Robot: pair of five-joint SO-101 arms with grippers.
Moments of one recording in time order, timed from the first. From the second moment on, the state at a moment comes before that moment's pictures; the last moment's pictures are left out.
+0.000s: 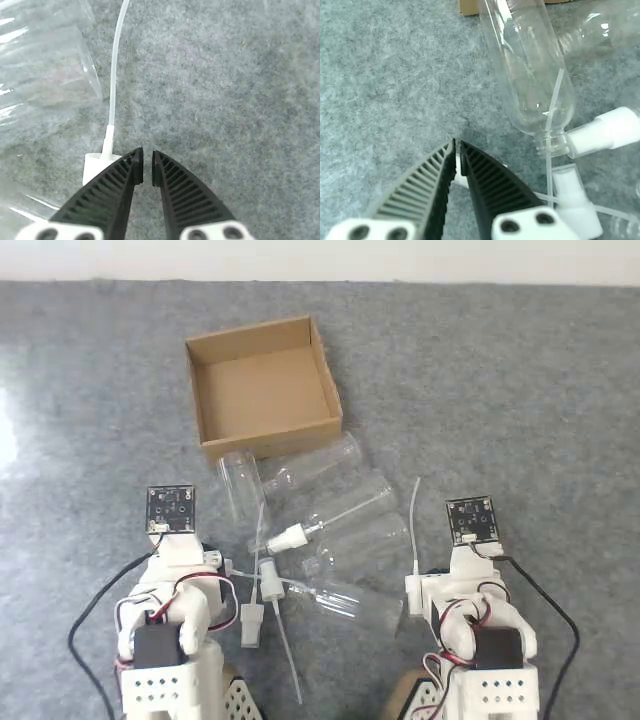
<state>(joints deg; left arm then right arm) -10.9 -103.5 97.0 72.0 3.7 -5.6 -103.1 95.2 74.8 3.5</state>
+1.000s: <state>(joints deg) -10.9 -103.5 97.0 72.0 3.7 -5.4 -103.1 94.4 75.6 3.5</state>
